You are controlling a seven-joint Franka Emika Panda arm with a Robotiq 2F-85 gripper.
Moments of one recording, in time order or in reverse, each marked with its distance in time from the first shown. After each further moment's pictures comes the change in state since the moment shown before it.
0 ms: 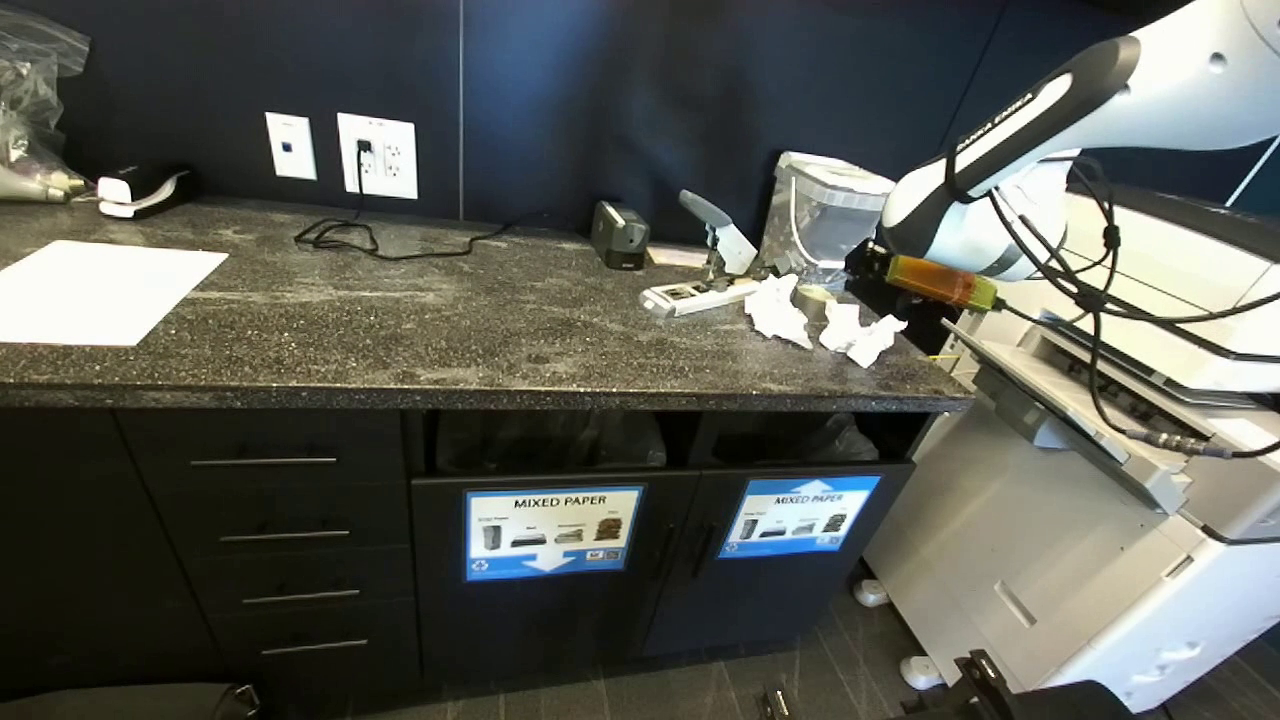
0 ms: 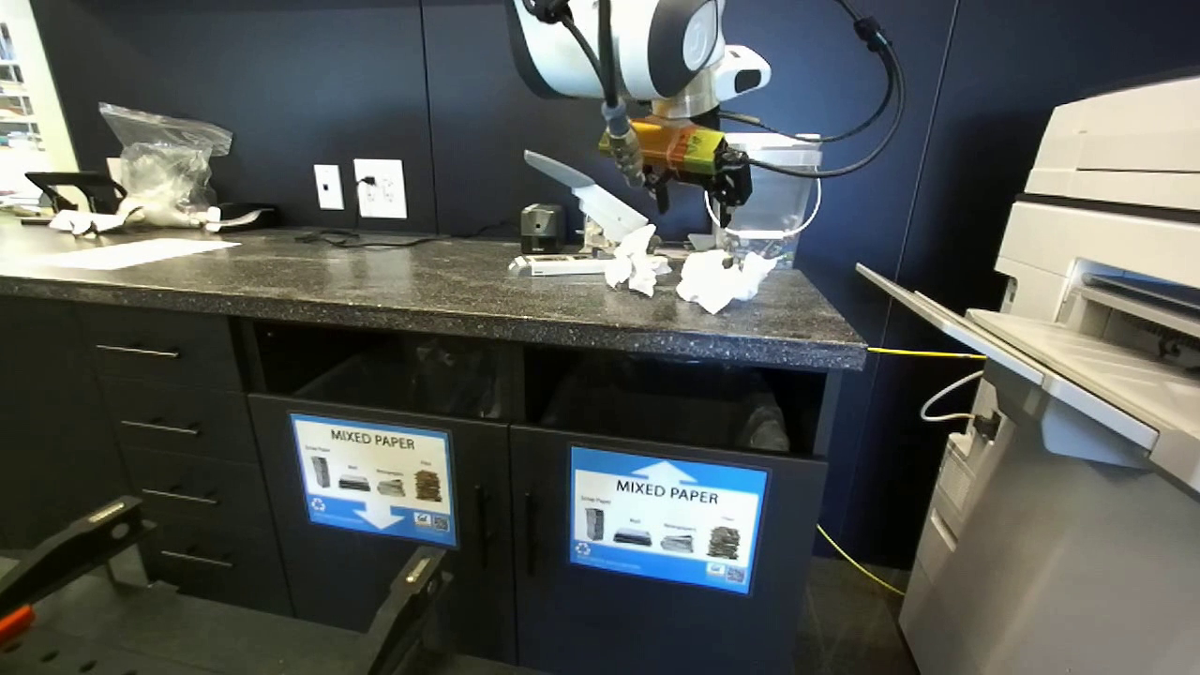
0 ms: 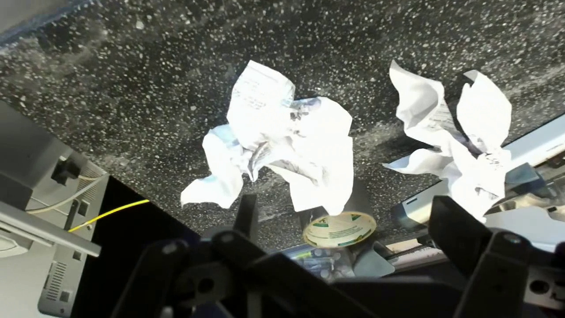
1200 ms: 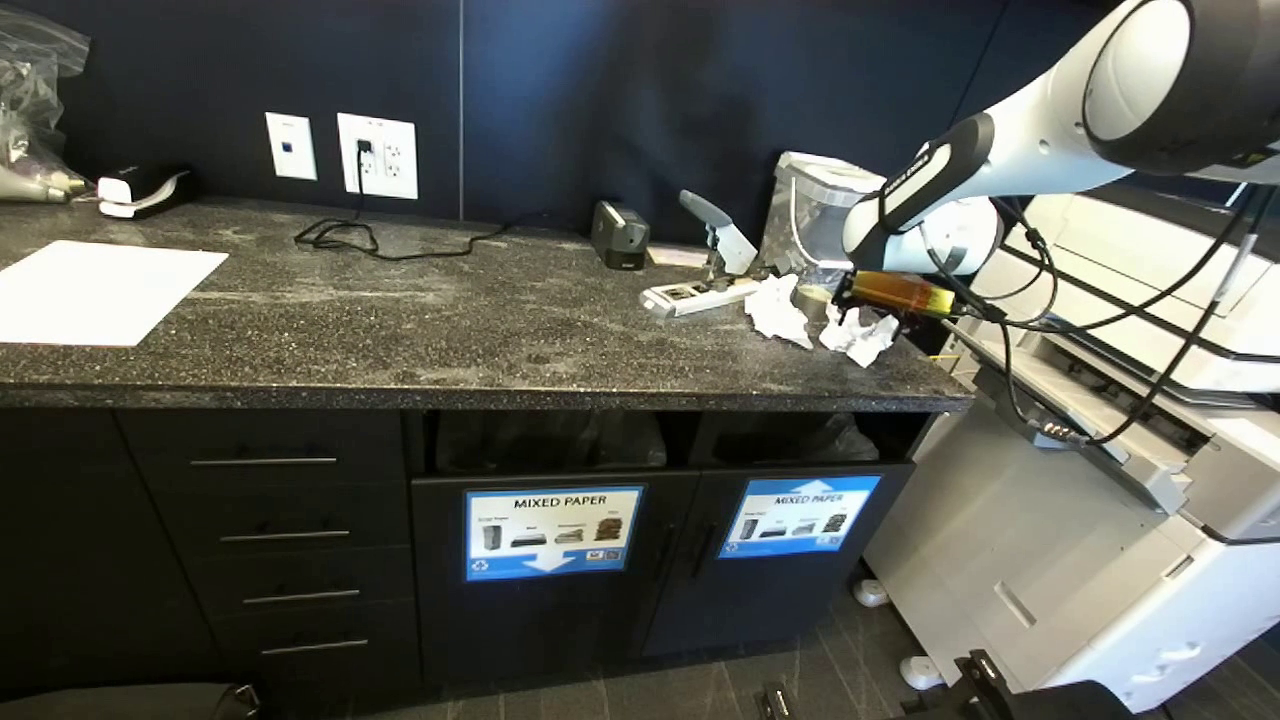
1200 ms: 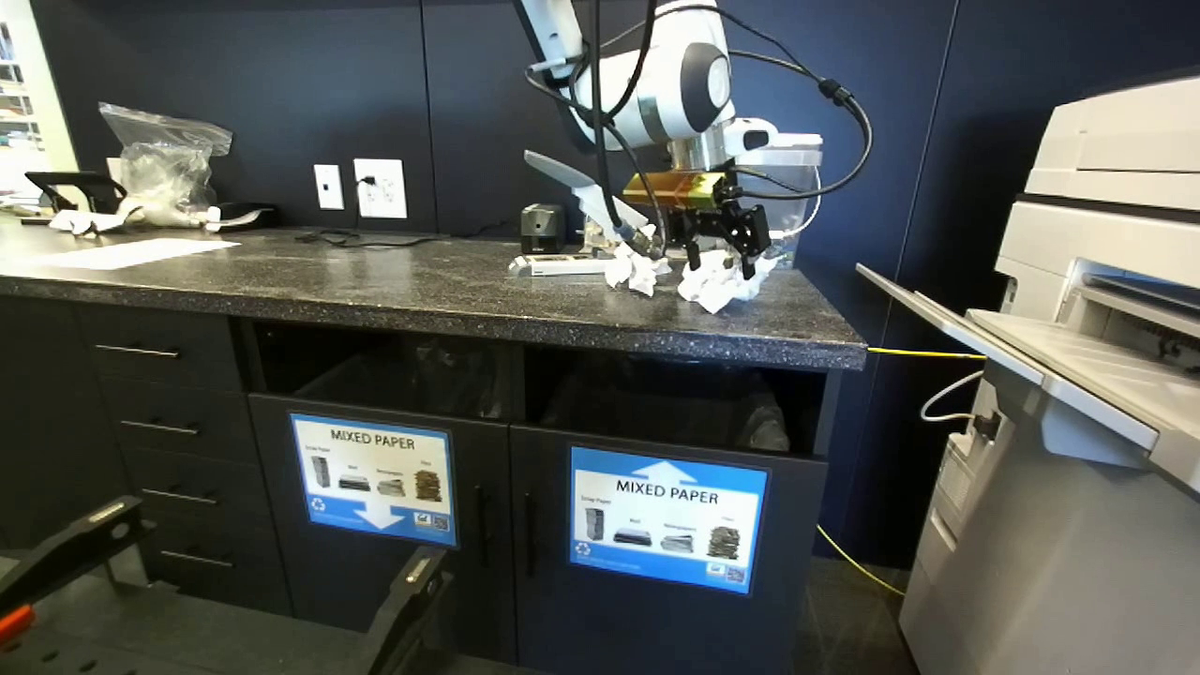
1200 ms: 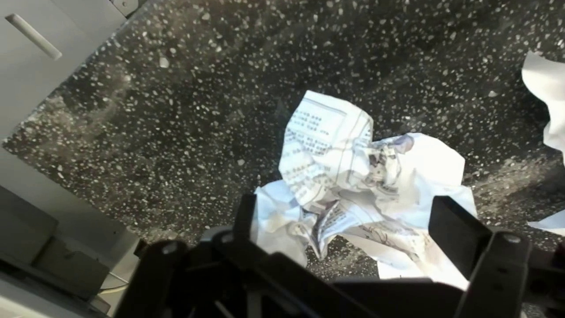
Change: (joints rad) arm 0.283 0.308 -0.347 0.432 0.001 -0.380 0.268
